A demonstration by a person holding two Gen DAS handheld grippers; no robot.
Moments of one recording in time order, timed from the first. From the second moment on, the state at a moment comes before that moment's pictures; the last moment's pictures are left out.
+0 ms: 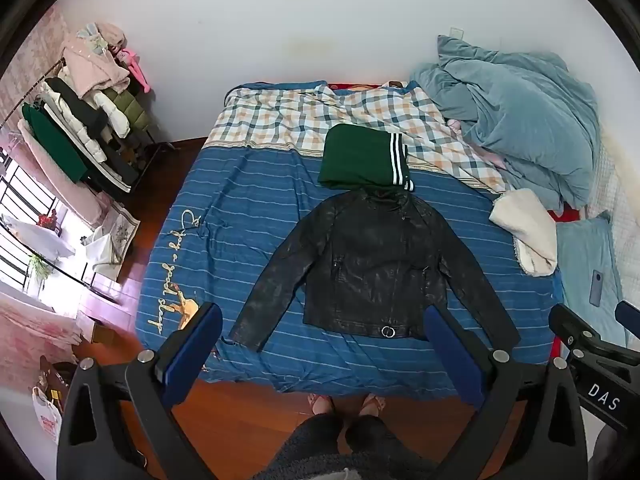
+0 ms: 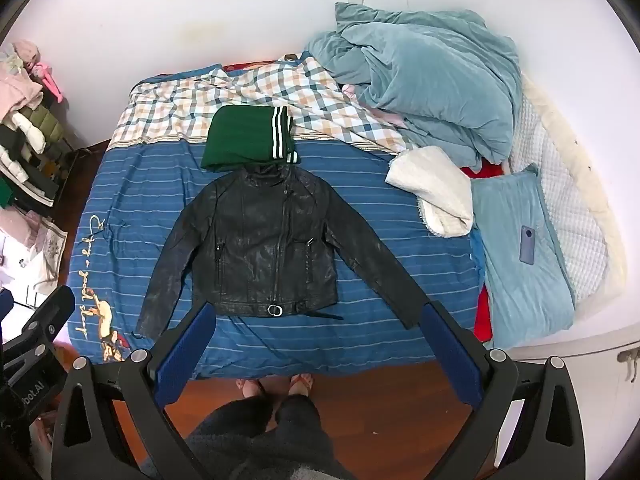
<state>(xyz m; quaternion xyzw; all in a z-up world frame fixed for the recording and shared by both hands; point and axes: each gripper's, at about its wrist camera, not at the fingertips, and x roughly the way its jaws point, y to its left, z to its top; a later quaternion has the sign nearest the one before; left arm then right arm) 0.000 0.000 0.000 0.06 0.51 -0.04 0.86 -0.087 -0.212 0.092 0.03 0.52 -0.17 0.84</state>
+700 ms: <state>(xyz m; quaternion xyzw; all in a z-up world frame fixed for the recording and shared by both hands) -0.001 0.001 0.002 0.06 0.51 -0.05 0.85 -0.095 -0.209 0.084 0.03 0.52 -0.17 0.84</state>
